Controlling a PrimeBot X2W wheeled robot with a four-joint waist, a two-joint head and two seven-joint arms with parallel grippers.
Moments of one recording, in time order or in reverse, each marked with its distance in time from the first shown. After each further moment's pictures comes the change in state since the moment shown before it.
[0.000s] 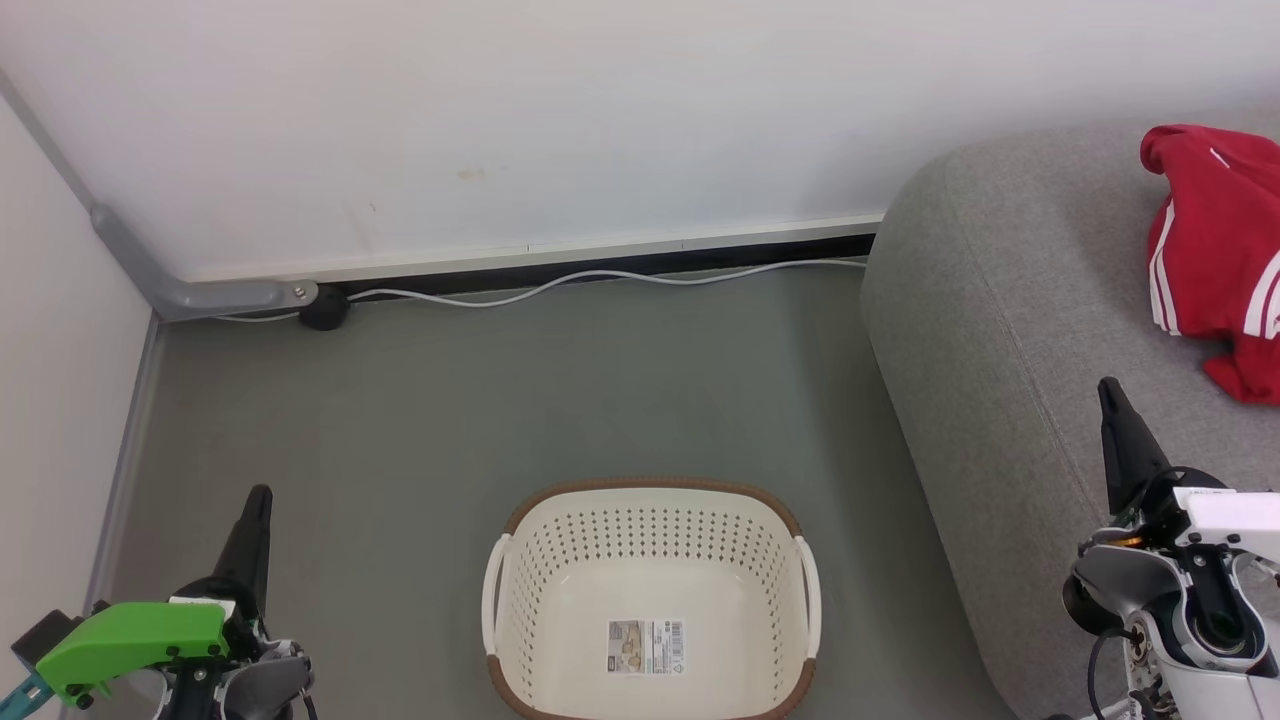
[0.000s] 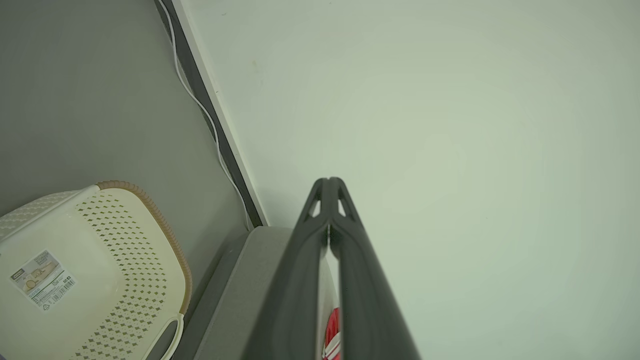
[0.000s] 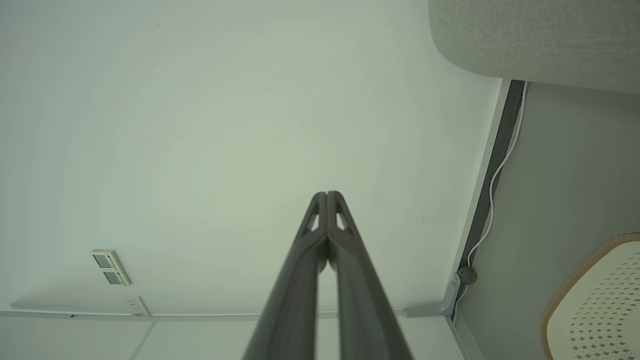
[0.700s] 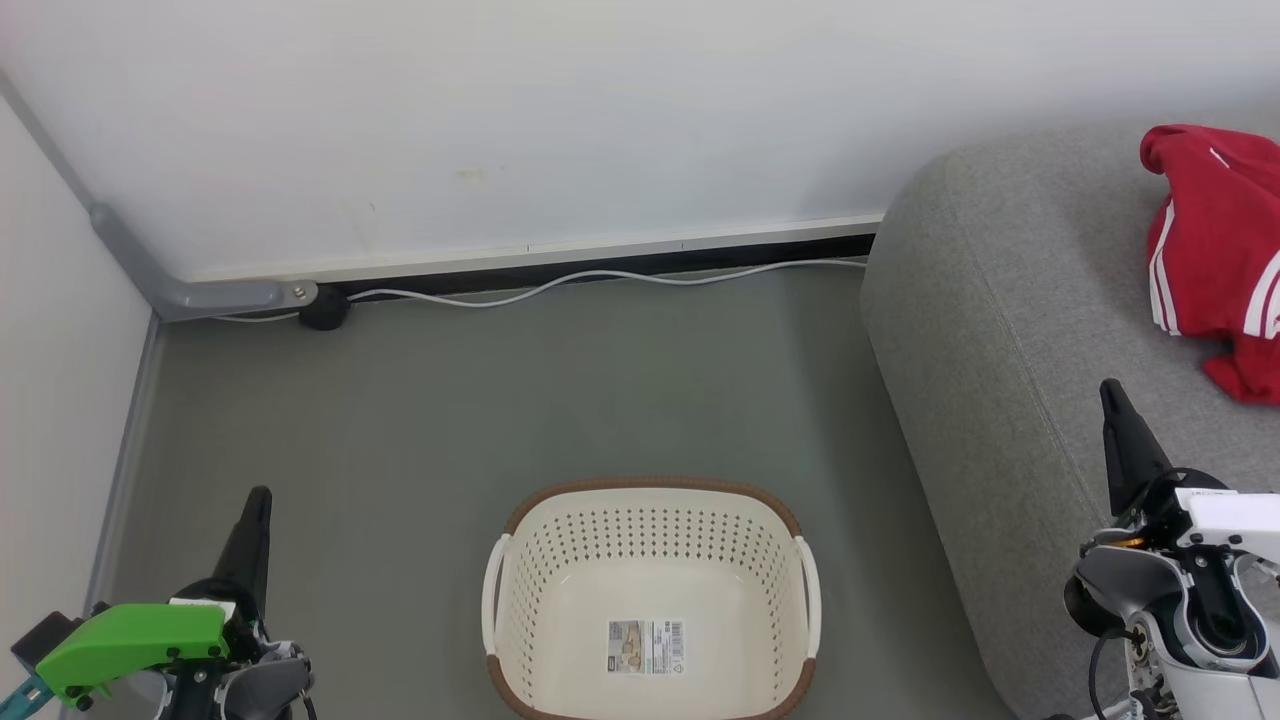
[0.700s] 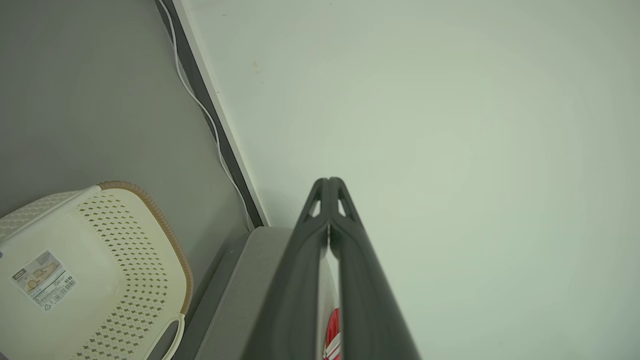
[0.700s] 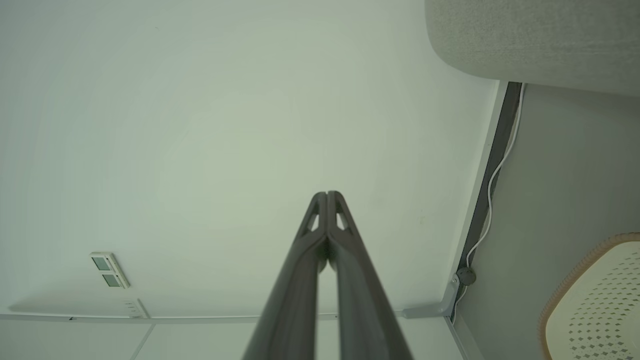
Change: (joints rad) left arm 0.003 0.001 -0.001 -0.002 0.001 0.000 -0.003; right arm -0.001 0.000 -0.005 0.007 0.000 0.000 0.001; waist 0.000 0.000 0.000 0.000
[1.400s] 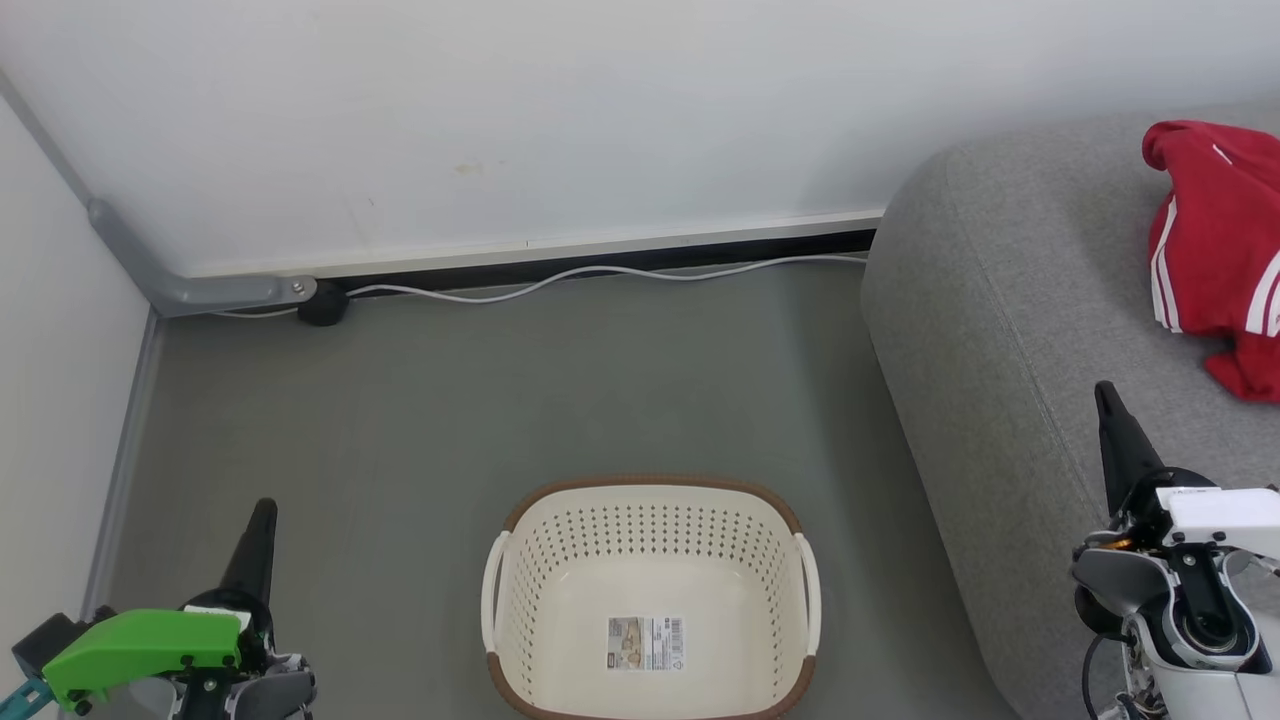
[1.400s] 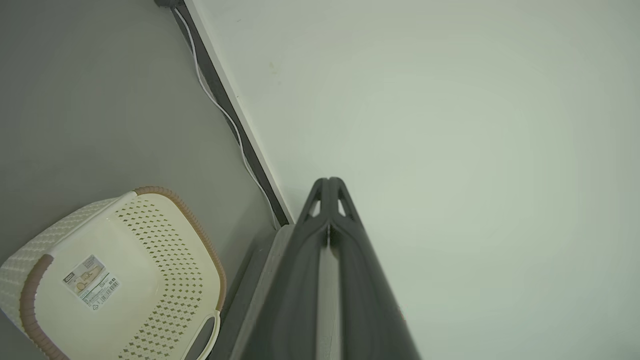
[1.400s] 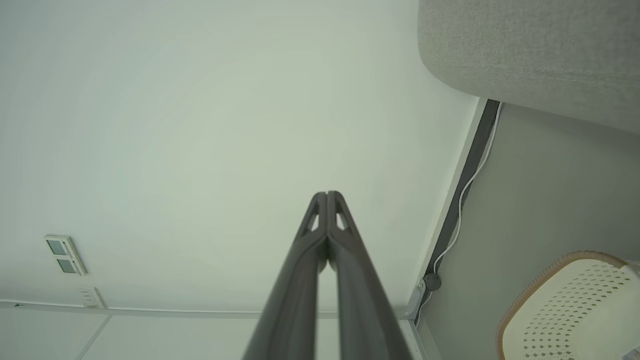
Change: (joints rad) left arm 0.026 0.010 -0.022 -0.021 0.087 0.019 -0.019; right arm -0.004 0.000 0.009 0.007 -0.124 -0.003 -0.022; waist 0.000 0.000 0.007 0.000
